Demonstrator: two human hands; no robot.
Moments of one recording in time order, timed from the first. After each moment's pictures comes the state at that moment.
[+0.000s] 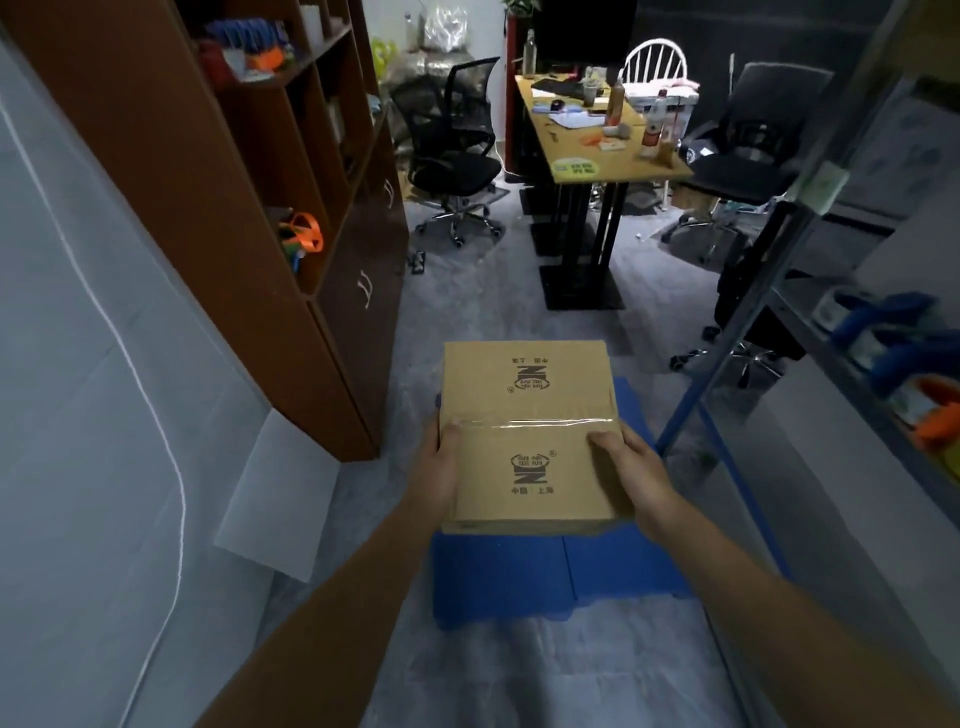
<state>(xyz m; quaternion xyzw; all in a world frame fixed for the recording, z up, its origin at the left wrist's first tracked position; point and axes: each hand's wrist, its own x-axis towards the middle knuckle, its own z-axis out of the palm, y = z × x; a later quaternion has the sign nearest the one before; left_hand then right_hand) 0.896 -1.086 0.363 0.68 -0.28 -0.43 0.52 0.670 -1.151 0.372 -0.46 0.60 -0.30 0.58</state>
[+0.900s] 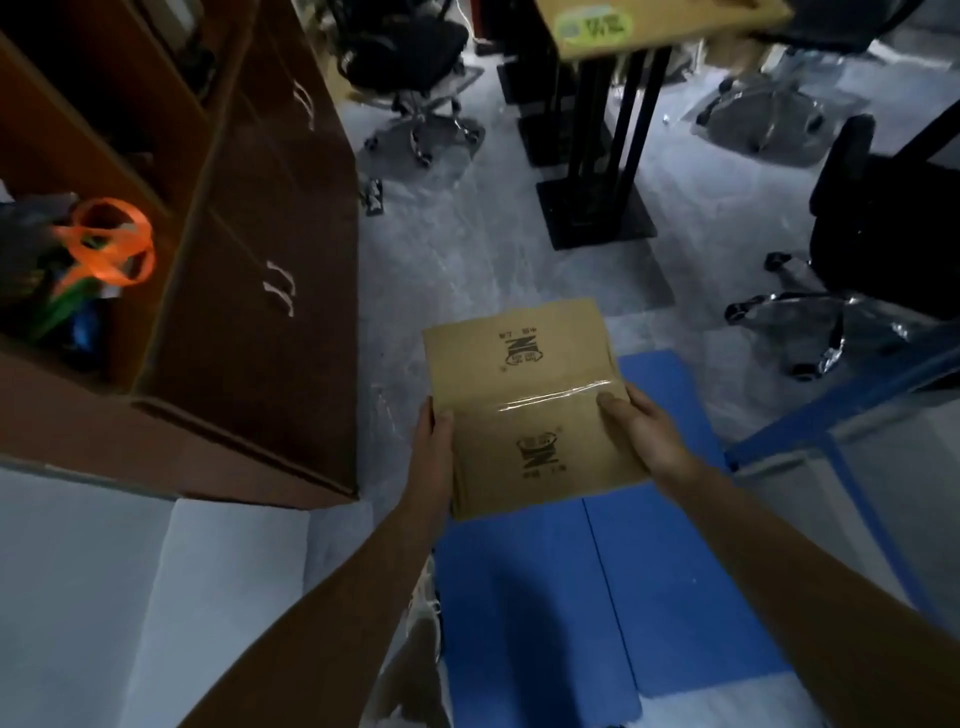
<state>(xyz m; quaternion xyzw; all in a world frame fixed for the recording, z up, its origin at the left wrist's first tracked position) 1.025 -1.486 0.183 0.69 -0.26 -0.48 0.47 0.797 -1.563 0.197 -0.43 0.64 -0.26 0.59</state>
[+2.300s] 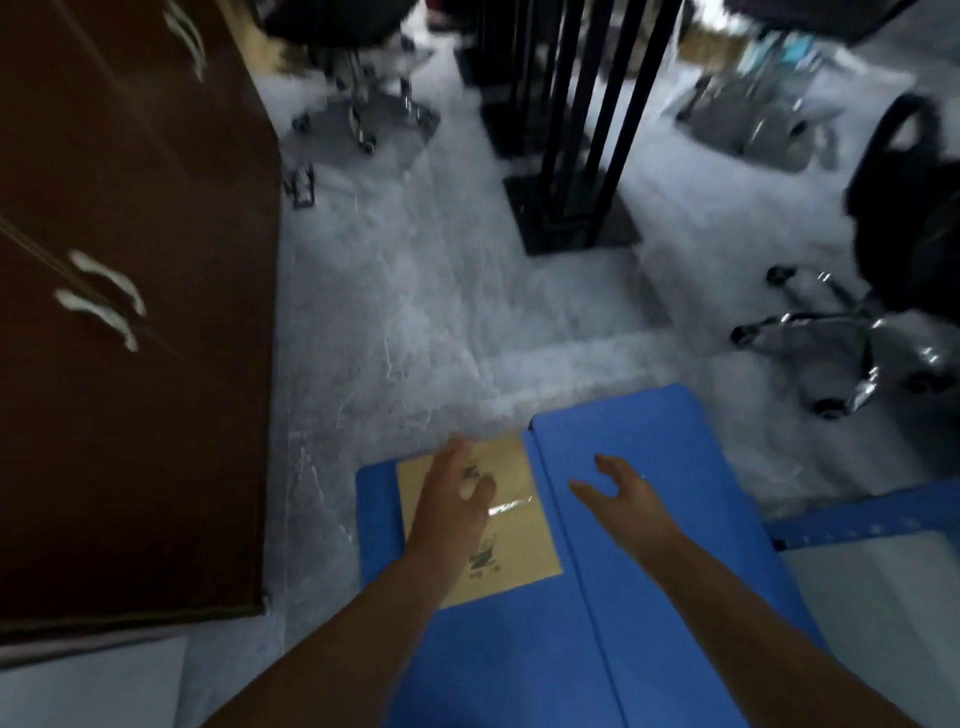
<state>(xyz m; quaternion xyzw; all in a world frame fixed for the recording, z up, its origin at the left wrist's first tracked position) 1.041 -1.646 -0.017 0.72 -0.42 -0.46 0.29 0.850 -1.686 -0.021 -0.48 0.71 -0.15 0.48</state>
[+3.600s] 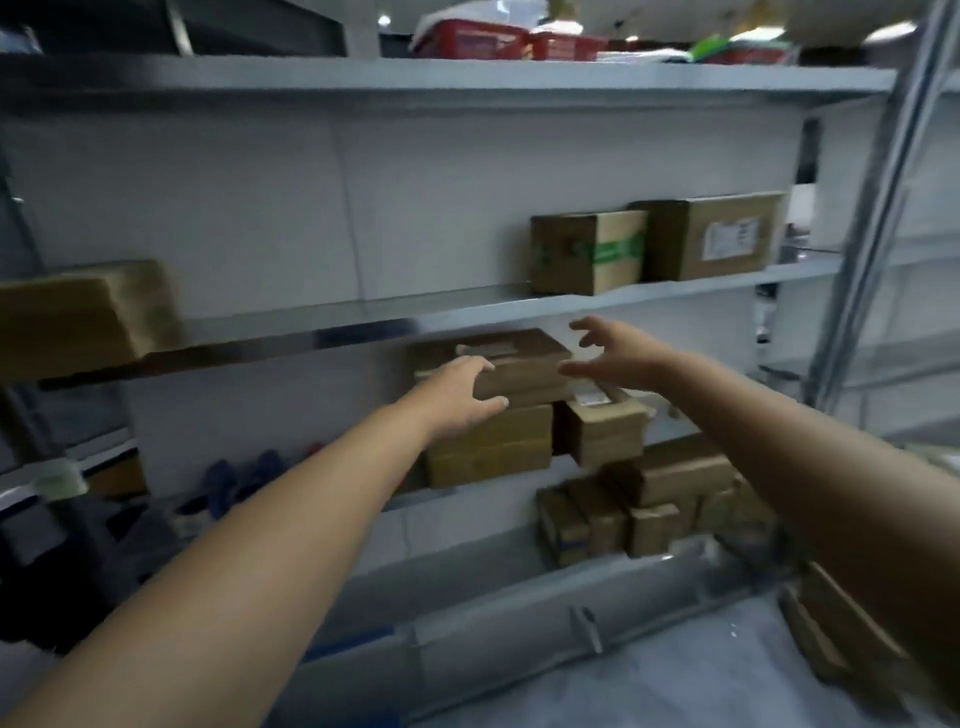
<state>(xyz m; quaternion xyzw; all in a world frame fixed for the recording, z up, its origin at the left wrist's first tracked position) 0.573 -1.150 0.643 -0.13 -0.96 -0.23 0.09 0.547 -0.915 0.676 -0.14 0.94 -0.32 -0.06</state>
